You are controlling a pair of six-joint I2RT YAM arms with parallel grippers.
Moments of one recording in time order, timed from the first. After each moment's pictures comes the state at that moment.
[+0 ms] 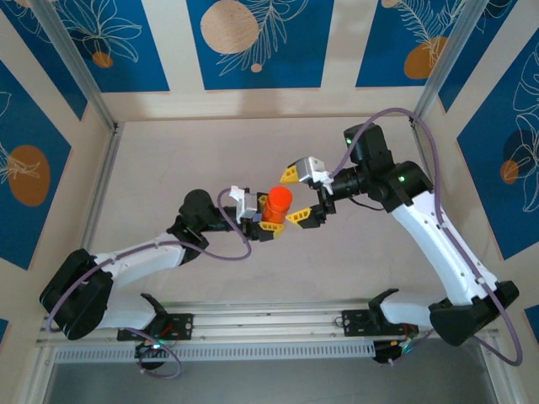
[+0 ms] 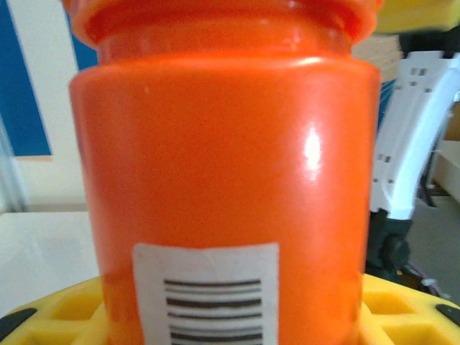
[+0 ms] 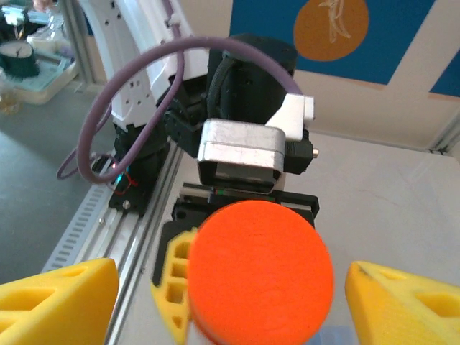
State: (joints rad) left arm -0.73 1.29 0.63 0.78 0.79 -0.03; right arm 0.49 1.20 1.45 -0.94 -1.01 -0.76
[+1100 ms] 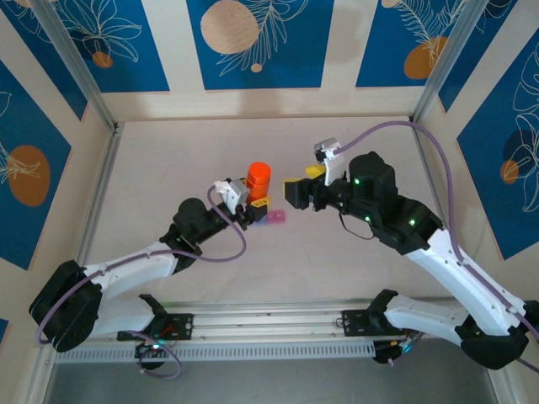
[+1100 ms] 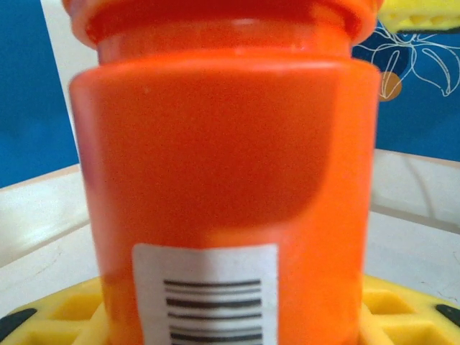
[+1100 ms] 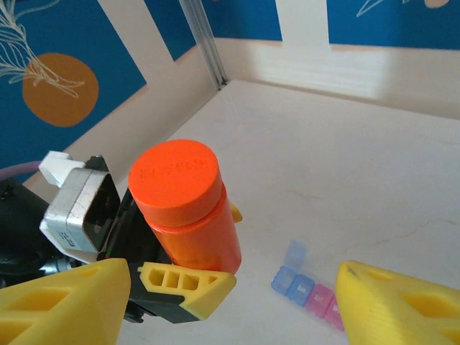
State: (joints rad) left arm -0.75 1.20 0.55 0.74 0.22 -0.01; right arm 0.78 1.00 1.25 -0.60 -0.04 0.30
